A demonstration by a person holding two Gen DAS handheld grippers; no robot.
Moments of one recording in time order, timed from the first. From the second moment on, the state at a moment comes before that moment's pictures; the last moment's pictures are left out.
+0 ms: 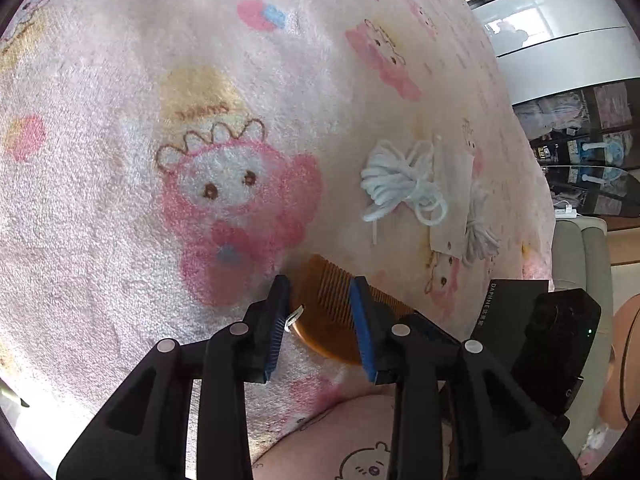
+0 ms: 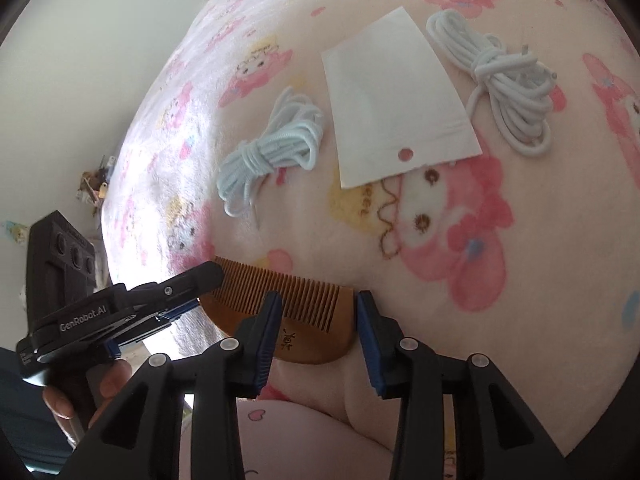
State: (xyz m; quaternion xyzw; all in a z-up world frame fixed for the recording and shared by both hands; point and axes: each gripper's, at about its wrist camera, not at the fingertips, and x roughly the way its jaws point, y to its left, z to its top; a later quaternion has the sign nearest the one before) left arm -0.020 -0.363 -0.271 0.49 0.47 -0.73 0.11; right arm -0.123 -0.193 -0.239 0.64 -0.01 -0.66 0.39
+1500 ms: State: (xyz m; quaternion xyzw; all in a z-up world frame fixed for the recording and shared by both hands) left arm -0.125 0.004 -0.078 0.51 0.25 -0.80 -0.17; right arm -0.090 0.222 -0.067 0.47 -0.24 -0.82 0.21
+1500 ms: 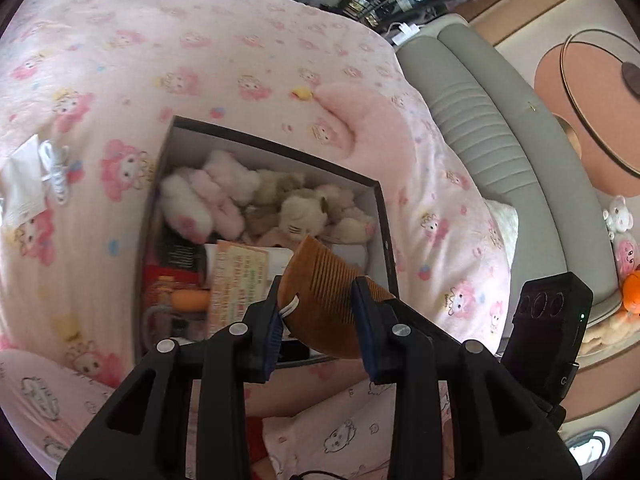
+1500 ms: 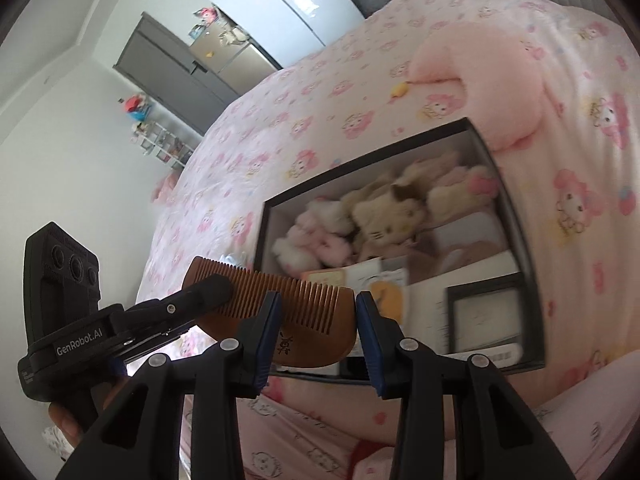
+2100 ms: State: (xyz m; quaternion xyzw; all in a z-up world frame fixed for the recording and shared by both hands) left arm -0.132 -0.002 -0.154 0.58 0.19 -0.79 -0.08; right arm -0.117 0.199 -0.139 0.51 -0.15 -0.83 0.18
